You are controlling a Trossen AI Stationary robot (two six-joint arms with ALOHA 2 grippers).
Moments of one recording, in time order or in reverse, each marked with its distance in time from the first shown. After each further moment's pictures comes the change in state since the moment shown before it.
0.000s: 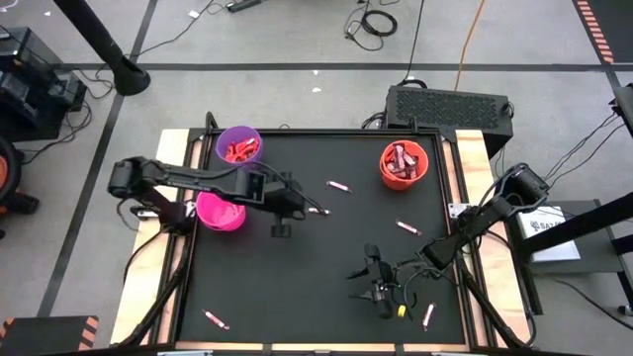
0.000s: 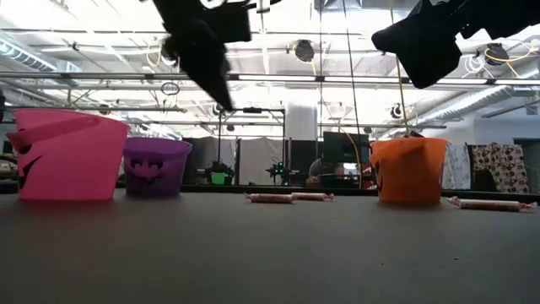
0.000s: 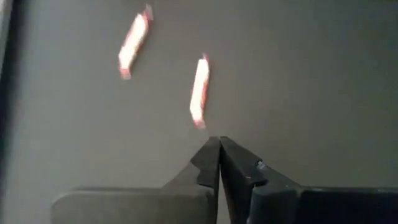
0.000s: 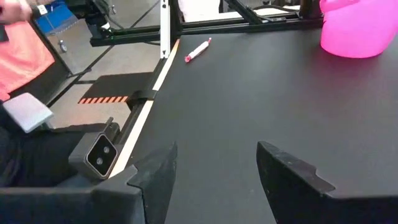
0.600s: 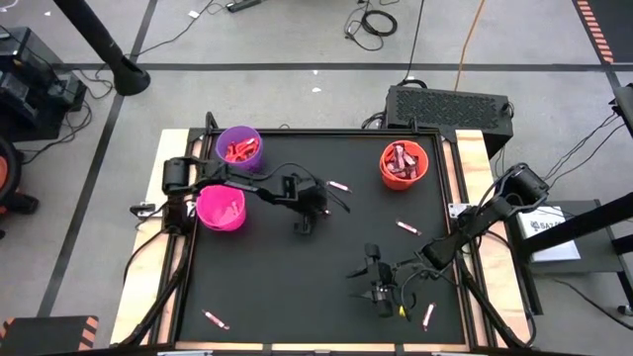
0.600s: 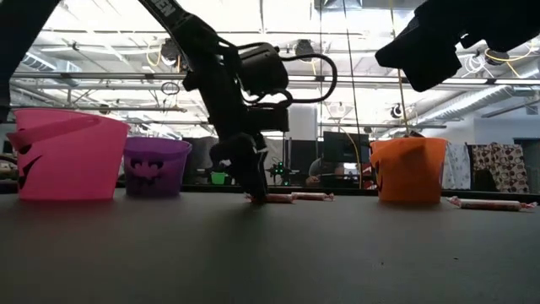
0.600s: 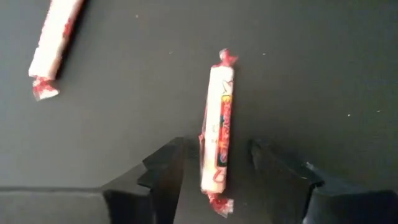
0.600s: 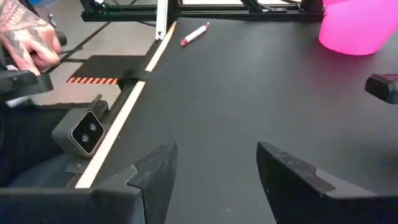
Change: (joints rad) left arm 0.138 0.394 -0.016 0.364 0.133 0.186; right arm -0.008 0.000 0.000 -0.054 -0.001 -0.058
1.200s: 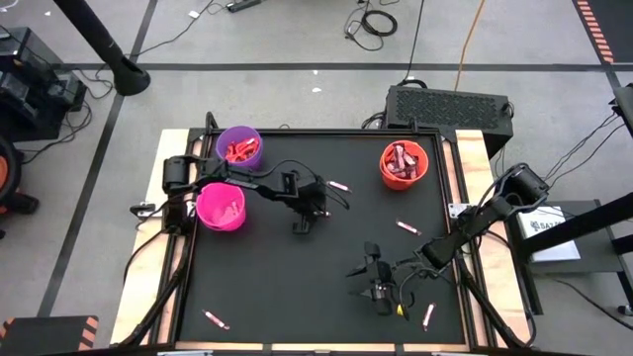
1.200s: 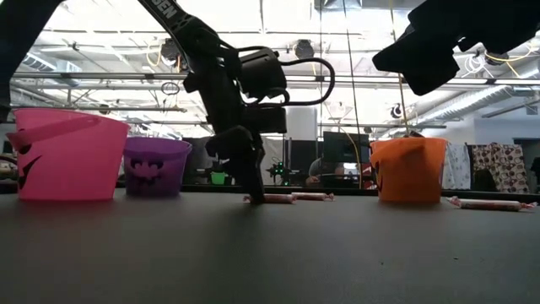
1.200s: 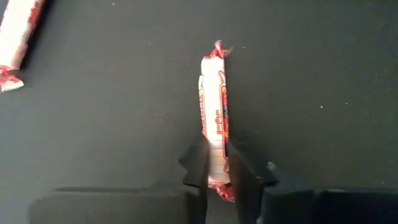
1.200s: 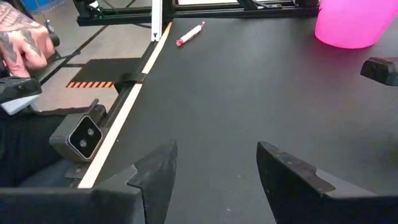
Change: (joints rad) left arm 0.025 0.007 0.008 -0.051 0.114 -0.010; right arm -0.009 0.000 0.000 -0.007 0.000 0.032
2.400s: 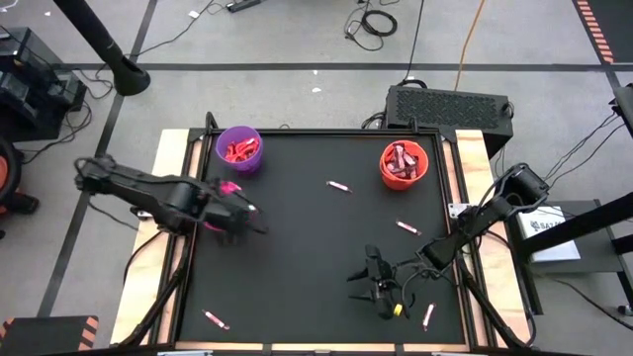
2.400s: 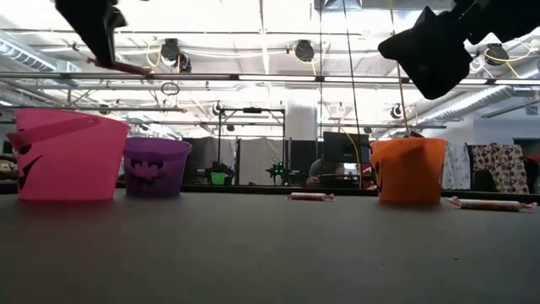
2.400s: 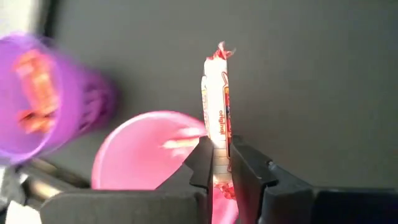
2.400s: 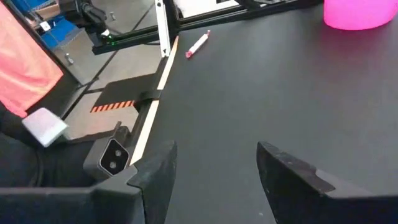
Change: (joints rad) left arm -0.439 -0.738 0.006 -0.976 -0.425 -0.733; right arm 0.013 0.000 0.000 0.040 -0.018 0.164
